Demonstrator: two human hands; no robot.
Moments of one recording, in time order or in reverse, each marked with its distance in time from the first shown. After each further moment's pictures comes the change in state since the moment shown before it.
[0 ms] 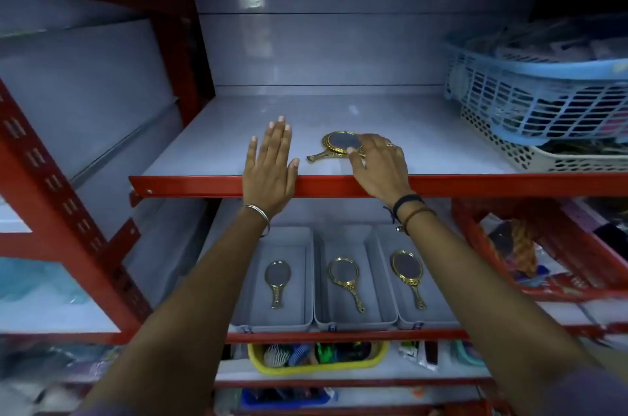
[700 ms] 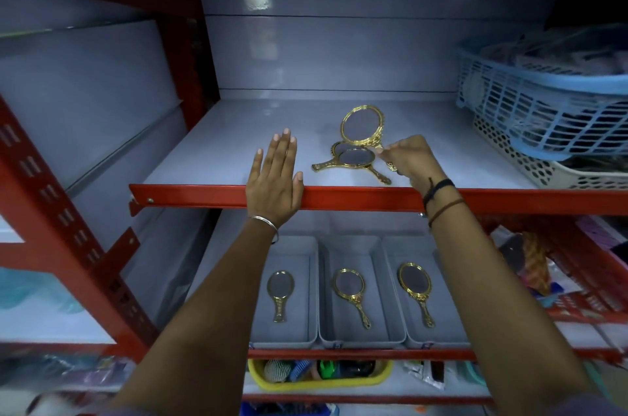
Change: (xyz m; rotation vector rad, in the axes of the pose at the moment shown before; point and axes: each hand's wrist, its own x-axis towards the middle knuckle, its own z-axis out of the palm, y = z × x) left_hand 0.001 -0.006 0.016 0.066 -0.012 -0.062; right_hand 0.044 0.013 -0.023 0.669 -0.131 0.551
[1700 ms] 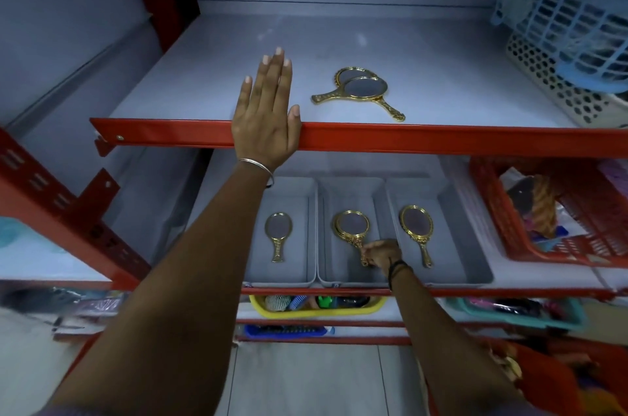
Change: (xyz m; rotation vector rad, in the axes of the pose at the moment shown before) left_hand 0.000 -0.001 0.009 0.007 0.137 0.016; right_hand -0.073 0.278 0.099 -0.123 -0.232 0.623
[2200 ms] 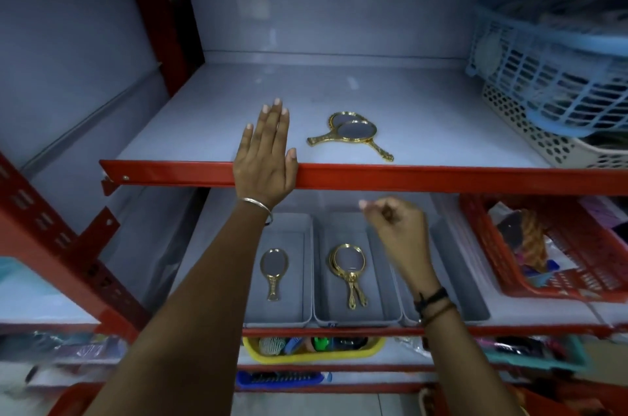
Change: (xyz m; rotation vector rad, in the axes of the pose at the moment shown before) left_hand -0.006 0.001 0.002 -0.002 -0.058 -0.023; right_hand -0.143 -0.115 -0.057 0.201 0.241 -0.873
